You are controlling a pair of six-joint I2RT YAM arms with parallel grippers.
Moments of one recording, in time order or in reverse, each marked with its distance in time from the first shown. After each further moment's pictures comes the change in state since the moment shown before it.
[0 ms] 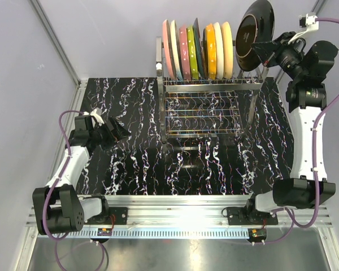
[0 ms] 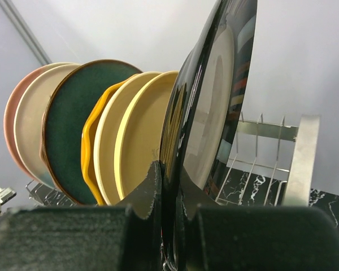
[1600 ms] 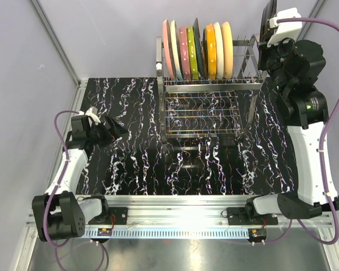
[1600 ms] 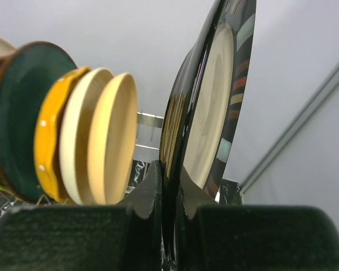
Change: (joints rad) left arm 0.019 -0.057 0.000 0.002 -0.032 -0.018; right arm 0.400 -0.064 0.263 -0.436 0.803 -0.590
